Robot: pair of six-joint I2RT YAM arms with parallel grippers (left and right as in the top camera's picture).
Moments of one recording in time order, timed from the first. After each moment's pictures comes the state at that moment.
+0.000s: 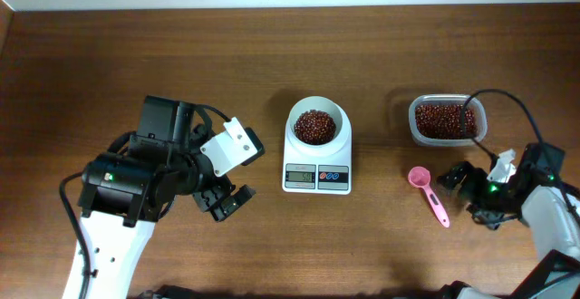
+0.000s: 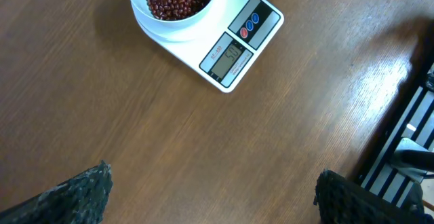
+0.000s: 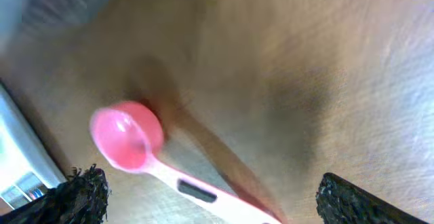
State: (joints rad) left arm -0.22 1.16 1.31 -1.27 0.35 0.70; right arm -0.51 1.42 0.72 -0.71 -0.42 0.18
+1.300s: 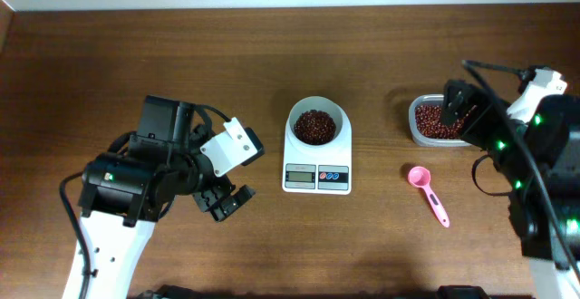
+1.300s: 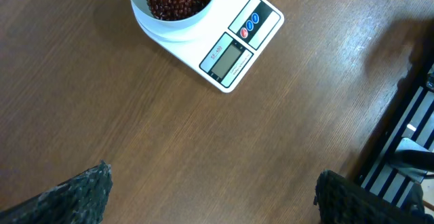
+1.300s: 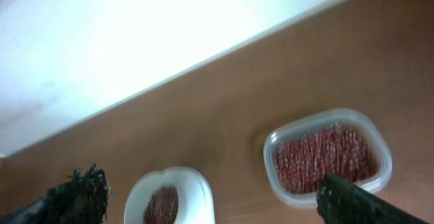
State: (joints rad) left arm -0.22 1.16 1.31 -1.27 0.35 0.70; right arm -0.02 0.96 1.16 -0.66 -0.10 0.45
